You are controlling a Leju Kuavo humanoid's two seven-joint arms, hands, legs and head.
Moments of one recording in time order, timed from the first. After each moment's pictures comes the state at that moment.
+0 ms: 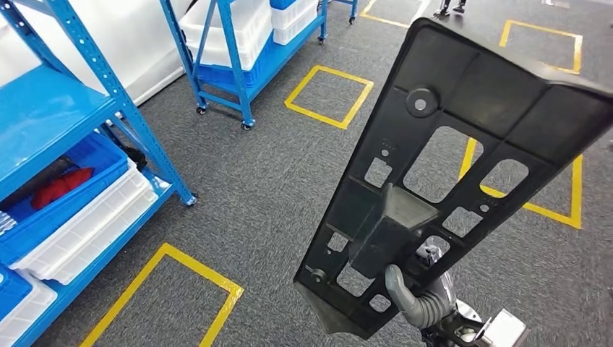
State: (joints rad) left arm -0.11 -0.07 -0.89 -0.16 0.86 0.34 -0.10; right arm 0.19 -0.10 0.13 -1.98 0.02 0.27 -0.59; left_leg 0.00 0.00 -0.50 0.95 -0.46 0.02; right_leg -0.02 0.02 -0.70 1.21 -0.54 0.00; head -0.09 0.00
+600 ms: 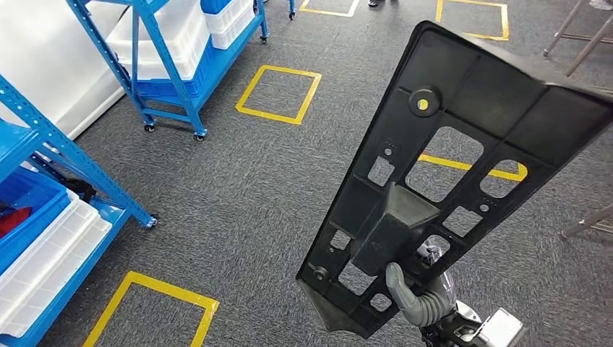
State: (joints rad) left arm -0.09 -0.05 -0.89 -0.15 0.87 0.35 -0.04; right arm 0.20 -0.09 0.13 -1.97 0.03 0.27 -0.59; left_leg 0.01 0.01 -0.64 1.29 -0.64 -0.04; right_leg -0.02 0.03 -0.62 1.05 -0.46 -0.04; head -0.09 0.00
